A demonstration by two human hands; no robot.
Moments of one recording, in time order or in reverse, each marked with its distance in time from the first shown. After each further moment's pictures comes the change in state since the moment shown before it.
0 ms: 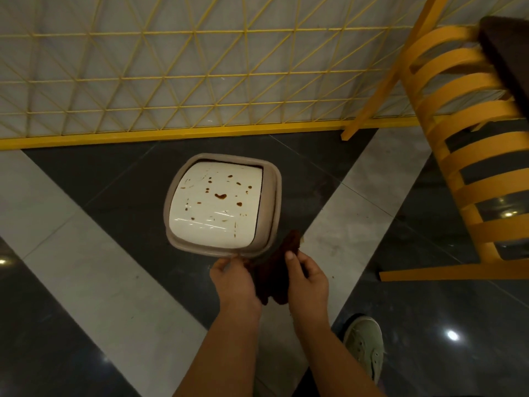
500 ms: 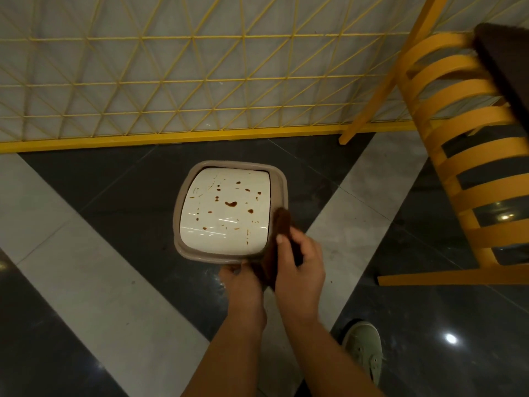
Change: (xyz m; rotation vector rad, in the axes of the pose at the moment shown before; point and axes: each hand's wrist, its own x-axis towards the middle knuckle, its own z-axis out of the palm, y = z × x) left_hand -0.018 0.000 0.014 0.086 -0.094 0.021; right_hand -0.001 -0.033 0.021 -0.145 0.074 -0.332
